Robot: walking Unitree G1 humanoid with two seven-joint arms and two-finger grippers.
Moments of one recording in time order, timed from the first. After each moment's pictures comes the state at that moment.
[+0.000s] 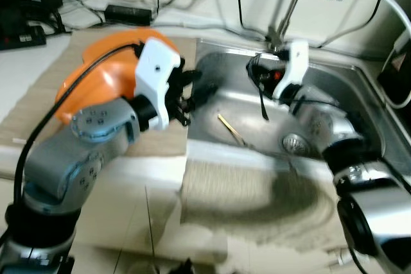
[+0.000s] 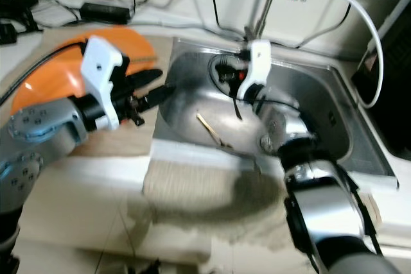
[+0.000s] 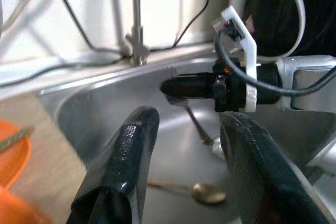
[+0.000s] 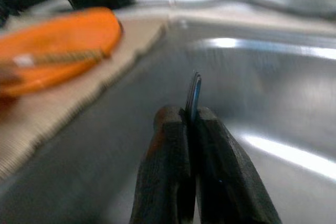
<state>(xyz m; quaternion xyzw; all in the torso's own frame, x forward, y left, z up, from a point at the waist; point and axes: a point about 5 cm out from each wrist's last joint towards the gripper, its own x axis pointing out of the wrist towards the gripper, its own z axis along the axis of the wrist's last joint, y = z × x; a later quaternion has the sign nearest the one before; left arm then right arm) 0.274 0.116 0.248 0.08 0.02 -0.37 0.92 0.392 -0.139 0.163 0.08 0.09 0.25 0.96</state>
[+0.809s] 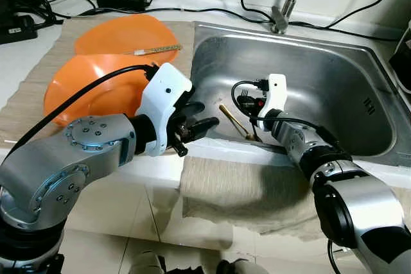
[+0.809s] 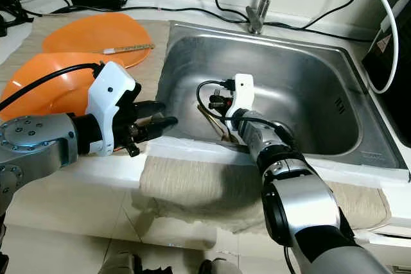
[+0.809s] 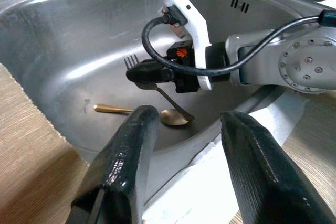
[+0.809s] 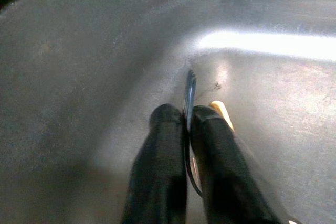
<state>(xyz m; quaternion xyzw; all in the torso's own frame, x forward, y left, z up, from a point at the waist) 0.247 0.114 0.243 0.11 0.13 -0.41 0.90 0.384 -0.118 0.119 0.12 0.16 0.22 0.95</state>
